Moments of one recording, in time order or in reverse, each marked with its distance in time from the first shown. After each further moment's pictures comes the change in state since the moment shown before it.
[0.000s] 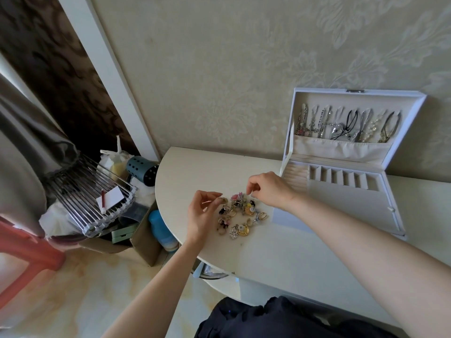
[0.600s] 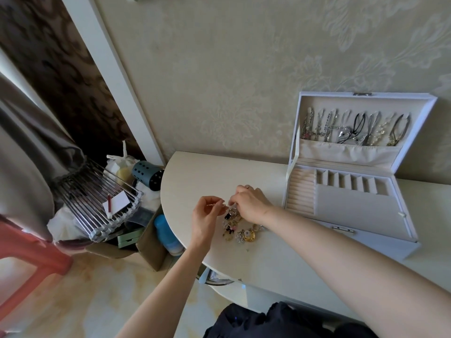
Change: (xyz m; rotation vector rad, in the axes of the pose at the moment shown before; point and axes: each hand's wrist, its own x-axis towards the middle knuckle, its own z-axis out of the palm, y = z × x) left_hand 0.002 0.006 0.001 -0.060 0.051 -0.113; right_hand 0.019 -0.032 0.052 -0.241 -0.059 -0.087
